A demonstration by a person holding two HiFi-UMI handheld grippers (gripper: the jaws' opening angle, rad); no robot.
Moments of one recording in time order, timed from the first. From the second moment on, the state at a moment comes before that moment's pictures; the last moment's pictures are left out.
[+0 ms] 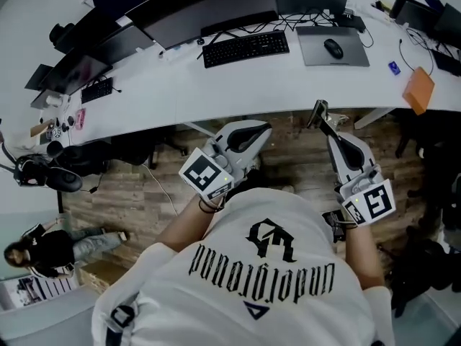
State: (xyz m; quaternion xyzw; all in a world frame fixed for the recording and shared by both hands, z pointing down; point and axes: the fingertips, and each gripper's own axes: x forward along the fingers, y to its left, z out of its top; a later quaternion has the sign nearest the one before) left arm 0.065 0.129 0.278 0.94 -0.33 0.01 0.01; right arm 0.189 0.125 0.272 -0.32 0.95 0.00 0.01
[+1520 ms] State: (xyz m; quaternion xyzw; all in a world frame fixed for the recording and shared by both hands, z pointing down) left arm -0.142 0.318 0.304 0.94 -0.34 0.02 0.03; right arm 0.001 0.309 0.286 -0.32 0.95 -0.02 0.02
